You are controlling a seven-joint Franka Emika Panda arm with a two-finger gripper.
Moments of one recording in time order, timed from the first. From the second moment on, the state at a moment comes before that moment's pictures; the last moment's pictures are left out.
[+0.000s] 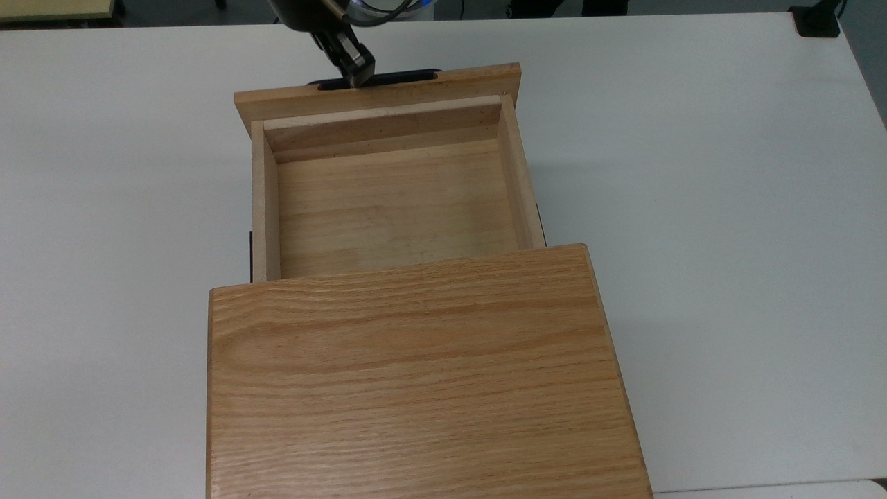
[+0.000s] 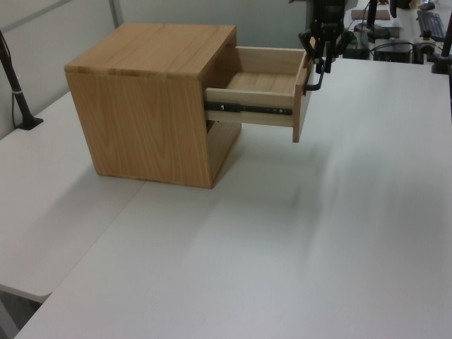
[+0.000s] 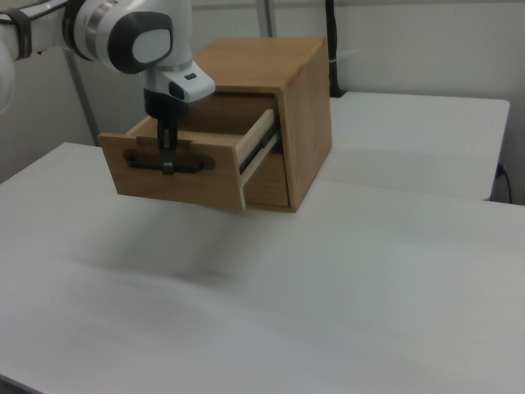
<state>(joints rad) -0.02 0.12 -0.05 -1.56 0.21 1.62 0.82</state>
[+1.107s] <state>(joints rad) -0.02 0.00 -0.04 -1.53 0.09 1.58 0.44</state>
